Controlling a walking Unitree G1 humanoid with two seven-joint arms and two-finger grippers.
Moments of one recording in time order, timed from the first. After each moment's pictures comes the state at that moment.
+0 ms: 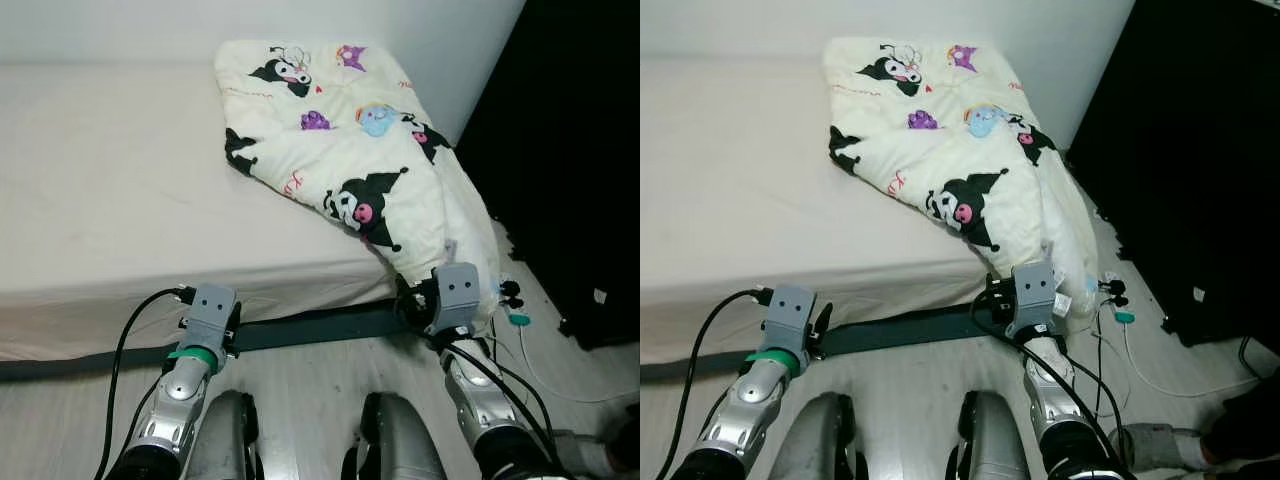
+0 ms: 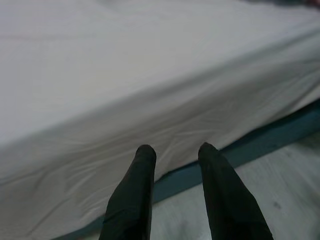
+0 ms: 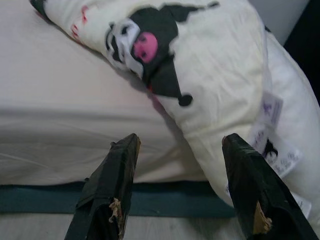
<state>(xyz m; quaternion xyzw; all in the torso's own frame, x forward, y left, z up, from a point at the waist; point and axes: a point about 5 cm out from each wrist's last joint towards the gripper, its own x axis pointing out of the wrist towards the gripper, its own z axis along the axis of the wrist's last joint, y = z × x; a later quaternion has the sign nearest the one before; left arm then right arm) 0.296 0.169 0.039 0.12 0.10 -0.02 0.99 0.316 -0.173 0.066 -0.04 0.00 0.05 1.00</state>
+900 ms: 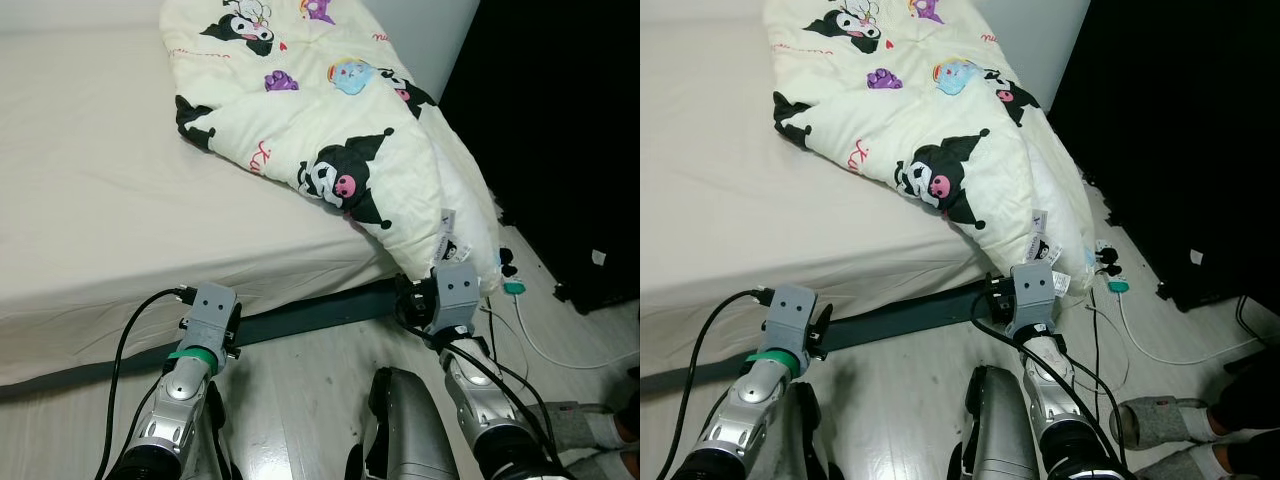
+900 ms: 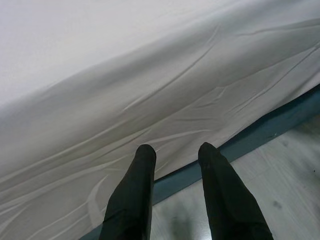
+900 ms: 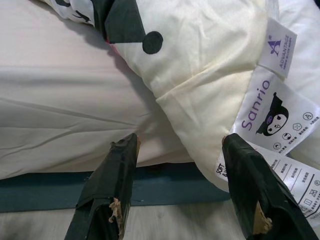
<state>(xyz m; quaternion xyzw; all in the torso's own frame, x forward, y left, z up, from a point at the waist) 0.295 0.168 0.039 0.12 0.10 -0.02 0.99 0.315 -0.172 0.066 -0.04 0.00 0.05 1.00</state>
